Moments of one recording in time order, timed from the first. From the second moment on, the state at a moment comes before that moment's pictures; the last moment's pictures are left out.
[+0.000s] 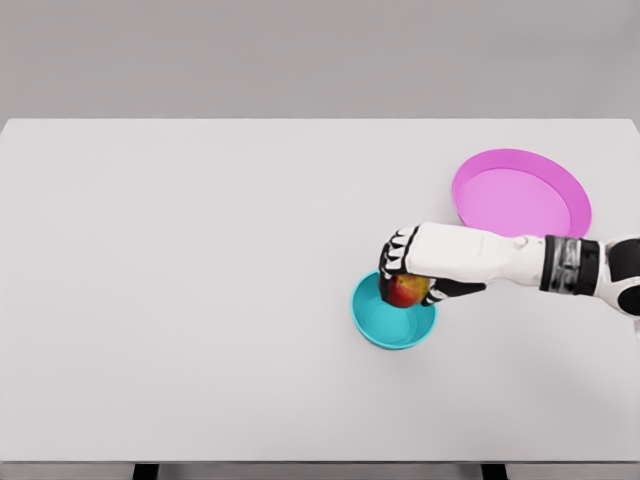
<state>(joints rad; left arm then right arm) 0.03 0.00 -0.26 -0.09 0.37 0.05 -0.44 -0.42 -0.75 0.53 -1.70 0.21 -0.61 0.61</state>
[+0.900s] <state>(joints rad) 0.03 0.00 -0.26 -0.10 0.37 0.05 -0.44 -0.42 -0.83 0.44 -1.72 0.22 -0.61 0.61</state>
